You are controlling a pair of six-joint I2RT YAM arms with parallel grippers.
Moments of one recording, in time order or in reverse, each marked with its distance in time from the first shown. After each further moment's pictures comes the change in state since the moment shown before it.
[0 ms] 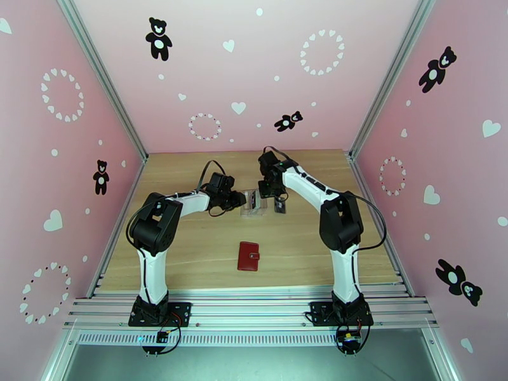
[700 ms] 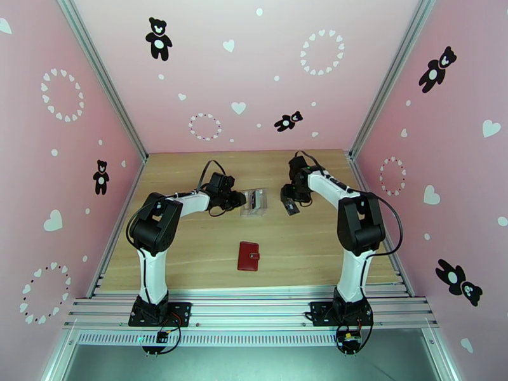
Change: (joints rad) left arm 0.000 0.000 0.001 -0.001 -0.001 0.007; right arm -0.261 -0.117 -0.298 0.106 -0.024 -0.009
